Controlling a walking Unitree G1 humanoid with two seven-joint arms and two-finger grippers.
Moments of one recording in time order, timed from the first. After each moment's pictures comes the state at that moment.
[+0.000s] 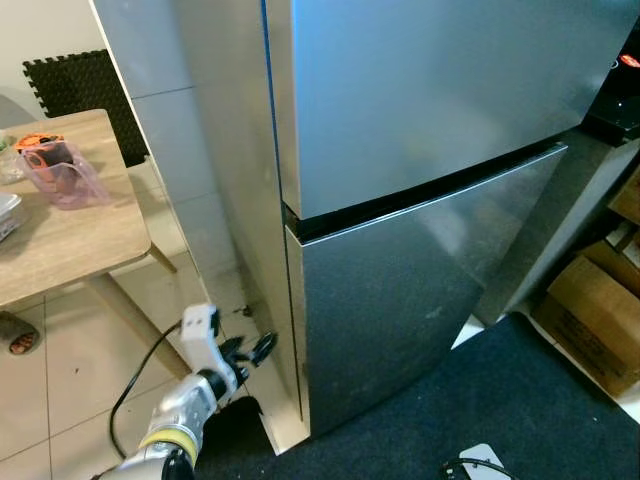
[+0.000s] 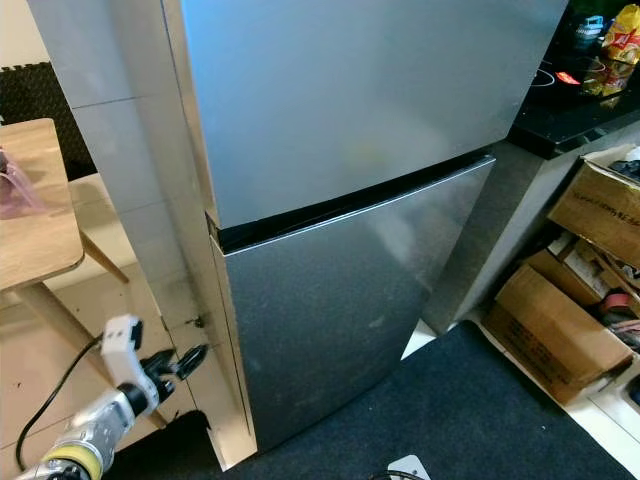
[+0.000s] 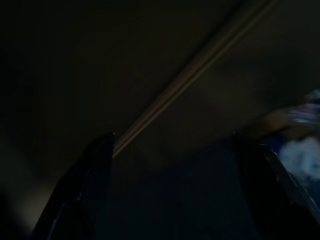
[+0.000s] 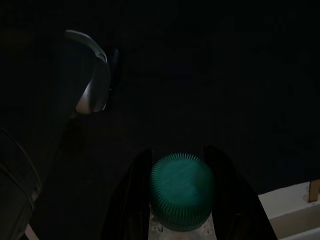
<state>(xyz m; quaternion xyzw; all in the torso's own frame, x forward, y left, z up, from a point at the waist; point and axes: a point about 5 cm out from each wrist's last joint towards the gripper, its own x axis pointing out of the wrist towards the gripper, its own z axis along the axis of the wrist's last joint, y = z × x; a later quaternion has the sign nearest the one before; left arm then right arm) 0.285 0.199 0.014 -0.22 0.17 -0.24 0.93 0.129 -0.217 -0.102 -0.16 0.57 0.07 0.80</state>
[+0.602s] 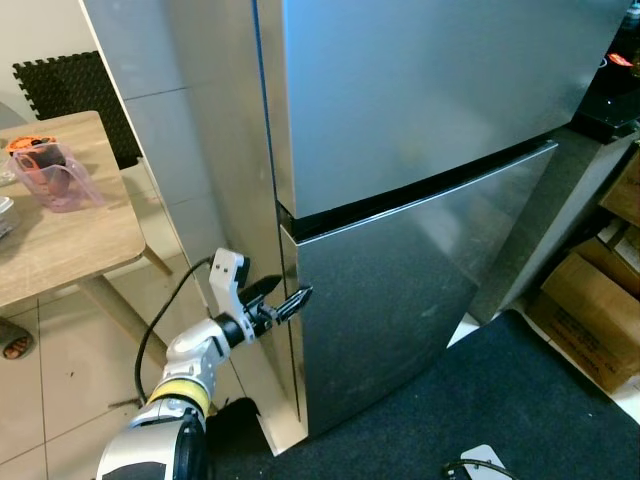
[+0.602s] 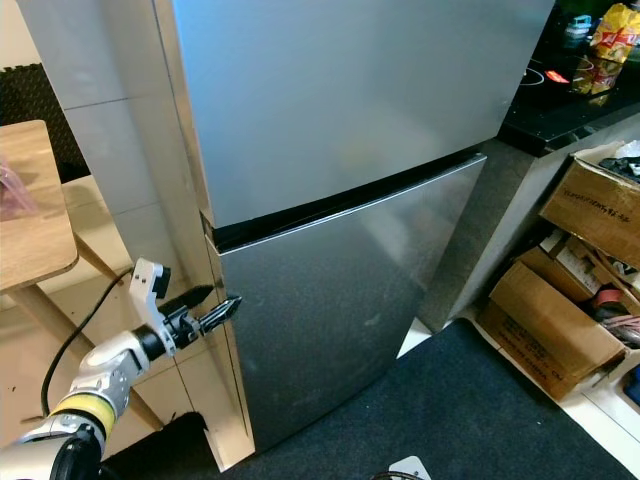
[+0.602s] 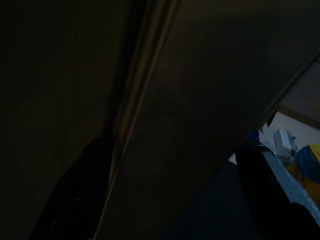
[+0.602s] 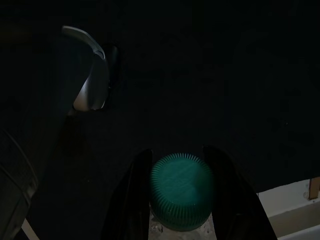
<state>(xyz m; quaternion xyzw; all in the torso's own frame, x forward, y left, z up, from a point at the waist) 0.327 0.171 0.073 -0.11 0.05 -0.36 0.92 0.128 -0.218 -0.102 -0.16 0.57 0.07 0.80</state>
